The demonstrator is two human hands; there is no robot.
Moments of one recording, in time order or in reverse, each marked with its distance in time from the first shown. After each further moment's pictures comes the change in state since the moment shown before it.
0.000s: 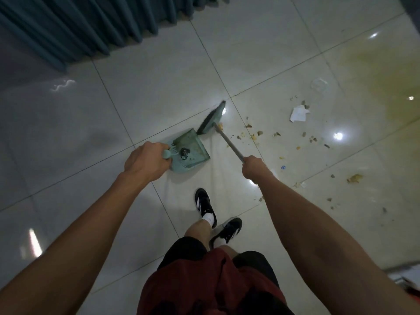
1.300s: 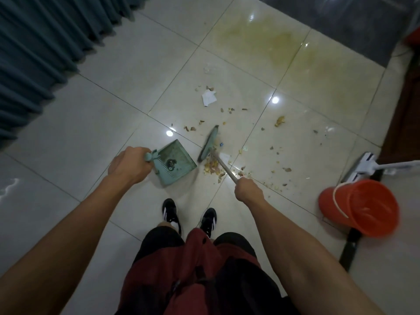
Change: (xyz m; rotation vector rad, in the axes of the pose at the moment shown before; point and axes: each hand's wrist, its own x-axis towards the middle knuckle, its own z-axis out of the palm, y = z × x) left_hand -0.091 0.215 0.089 0.286 0.050 0.418; right_hand -0.184 0.288 0.091 0.314 0.123 0.361
